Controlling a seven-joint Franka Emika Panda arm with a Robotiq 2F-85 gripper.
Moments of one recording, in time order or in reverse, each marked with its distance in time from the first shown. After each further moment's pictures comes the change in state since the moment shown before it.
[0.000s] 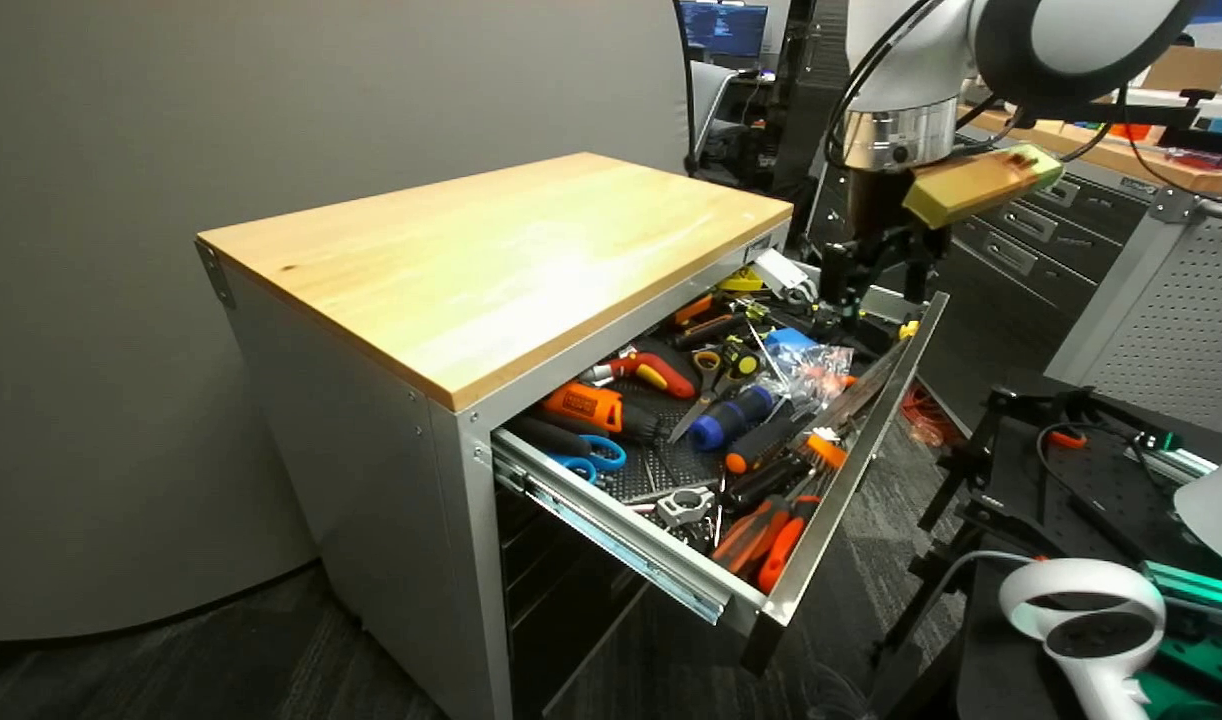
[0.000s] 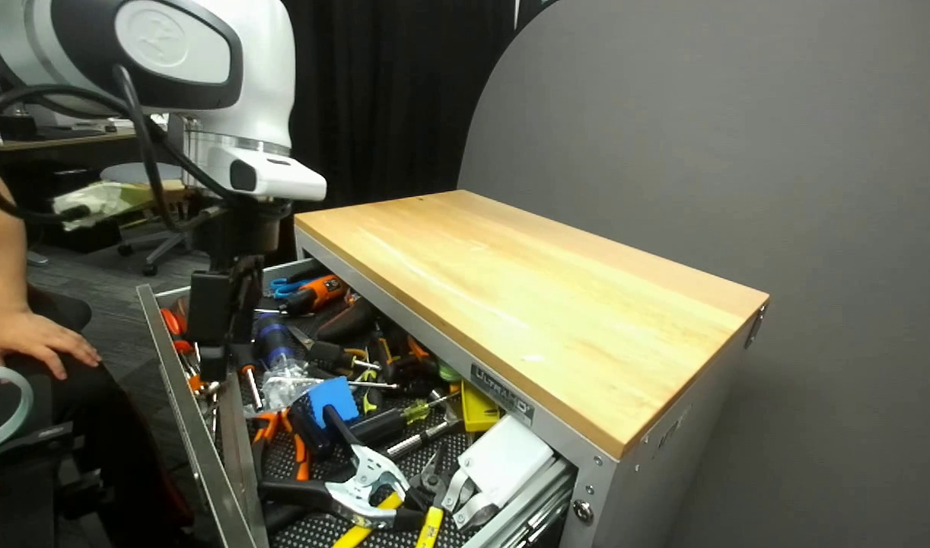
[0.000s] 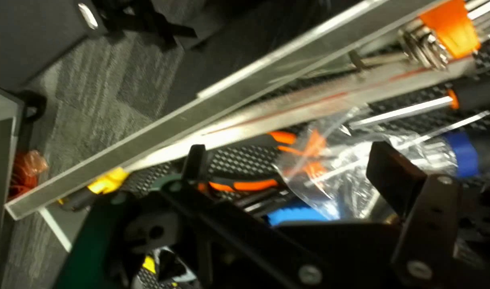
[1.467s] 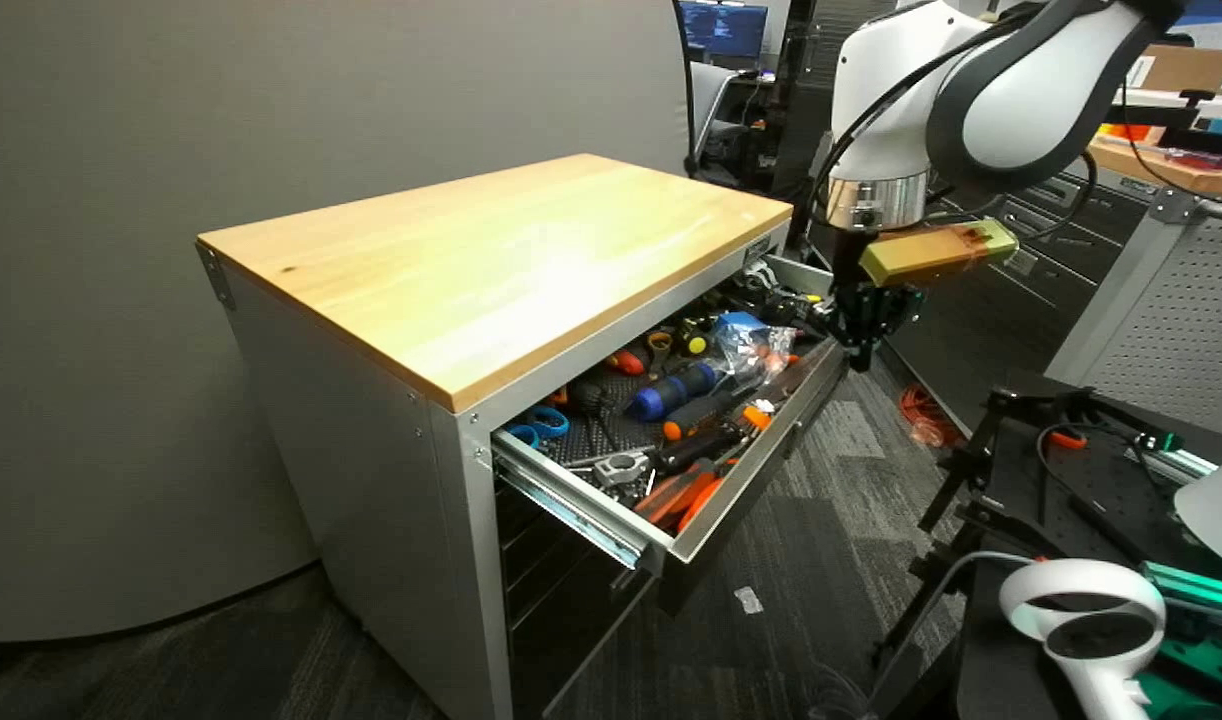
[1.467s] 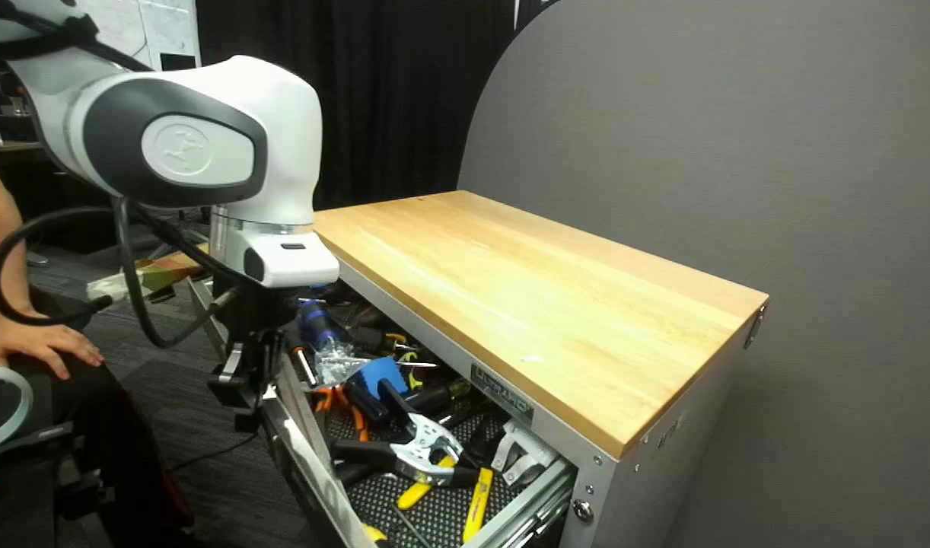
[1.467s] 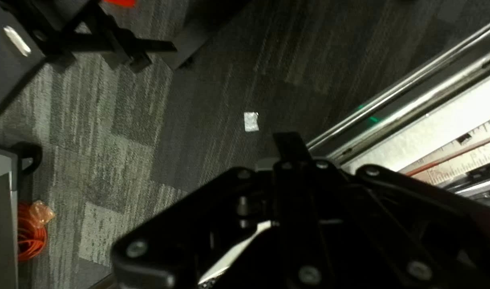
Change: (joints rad) arm -0.099 0.189 0.020 -0.002 0.029 0.228 0.109
